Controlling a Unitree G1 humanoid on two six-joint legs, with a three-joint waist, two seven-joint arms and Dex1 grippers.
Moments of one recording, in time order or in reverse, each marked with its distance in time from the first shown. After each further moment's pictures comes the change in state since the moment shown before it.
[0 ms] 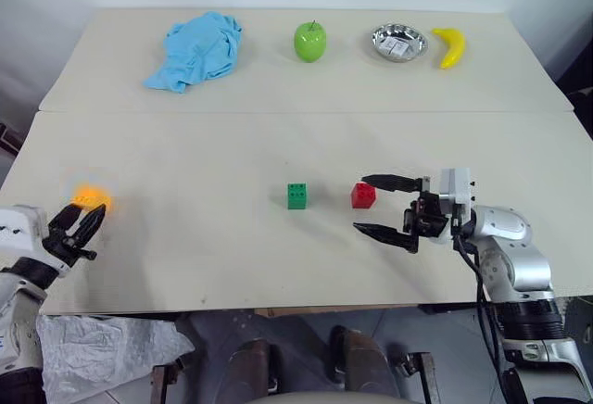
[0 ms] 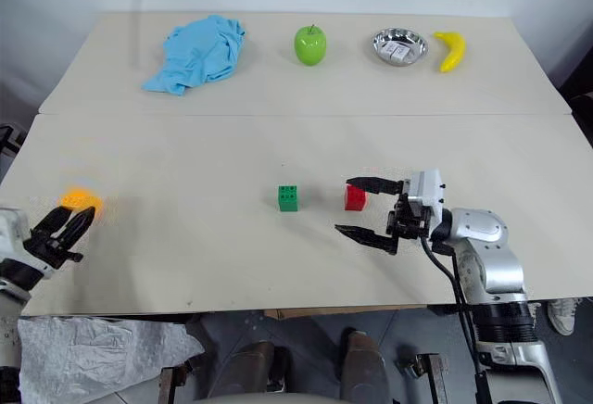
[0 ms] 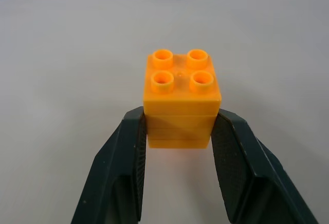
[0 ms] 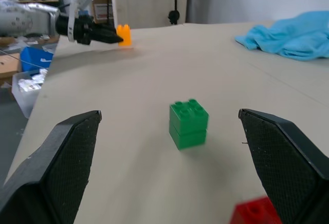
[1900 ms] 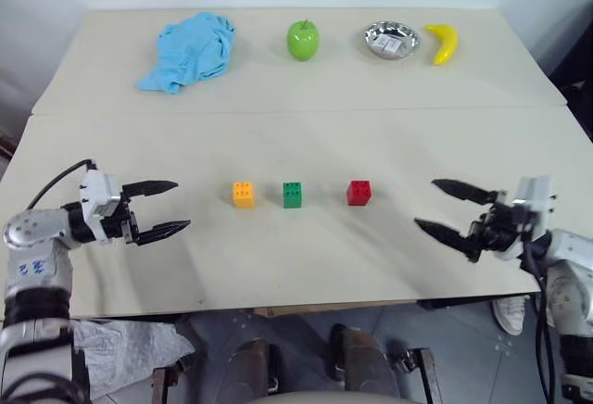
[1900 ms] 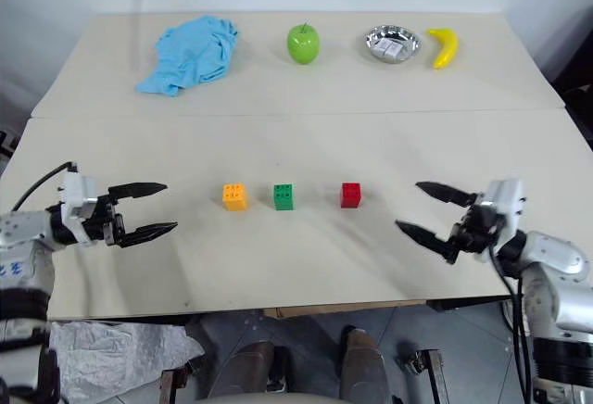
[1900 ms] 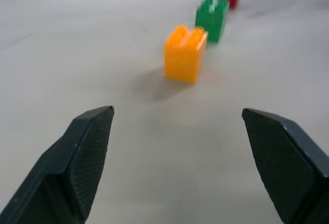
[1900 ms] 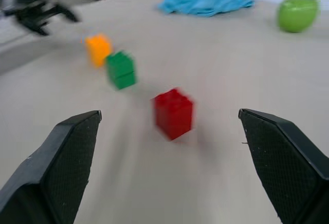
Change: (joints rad) left arm -0.179 0.055 -0.177 0.077 0.017 -0.059 -0.455; right arm 0.158 -0.162 -0.237 0.004 0.108 0.082 -0.043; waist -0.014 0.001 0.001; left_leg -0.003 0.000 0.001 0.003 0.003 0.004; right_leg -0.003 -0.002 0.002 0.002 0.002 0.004
